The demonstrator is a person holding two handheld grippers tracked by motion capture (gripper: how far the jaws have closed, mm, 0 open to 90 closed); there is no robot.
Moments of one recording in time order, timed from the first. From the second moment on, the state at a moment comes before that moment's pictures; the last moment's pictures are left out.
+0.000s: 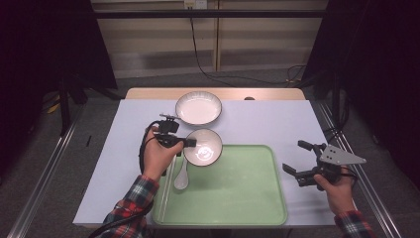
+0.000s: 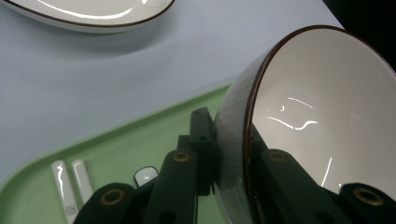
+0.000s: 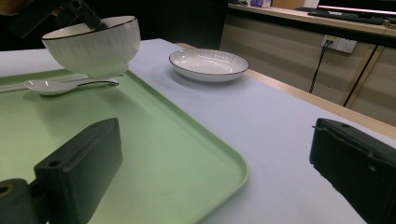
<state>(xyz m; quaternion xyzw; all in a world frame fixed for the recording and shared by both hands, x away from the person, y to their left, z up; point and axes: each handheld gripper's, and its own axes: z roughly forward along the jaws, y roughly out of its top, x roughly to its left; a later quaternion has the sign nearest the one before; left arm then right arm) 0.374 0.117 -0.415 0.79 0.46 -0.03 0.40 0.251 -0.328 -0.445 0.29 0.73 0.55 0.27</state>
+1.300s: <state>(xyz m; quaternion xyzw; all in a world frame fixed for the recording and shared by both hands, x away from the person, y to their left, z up) 0.312 0.112 -0.436 0.83 0.43 -0.08 0.35 0.251 -0.326 -0.446 0.29 0.73 0.55 0.27</state>
